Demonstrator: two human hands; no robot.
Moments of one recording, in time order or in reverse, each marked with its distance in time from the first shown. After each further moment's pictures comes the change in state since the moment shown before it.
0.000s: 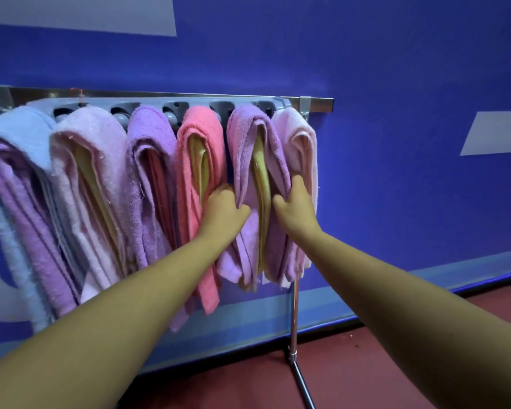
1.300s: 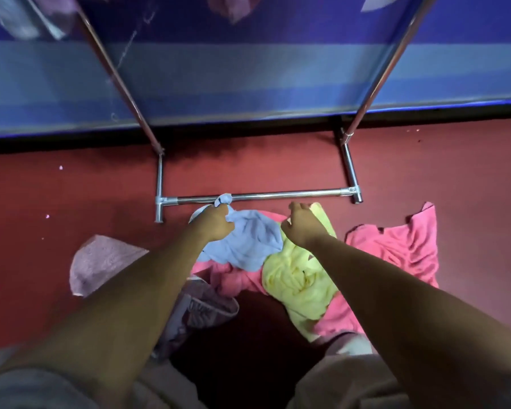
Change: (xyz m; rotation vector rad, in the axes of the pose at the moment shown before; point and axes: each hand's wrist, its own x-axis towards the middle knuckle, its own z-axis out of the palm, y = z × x) left_hand -0.401 -0.344 0.124 0.245 -1.019 -0.659; right_hand -0.397 0.307 0.174 -0.567 -0.952 0.528
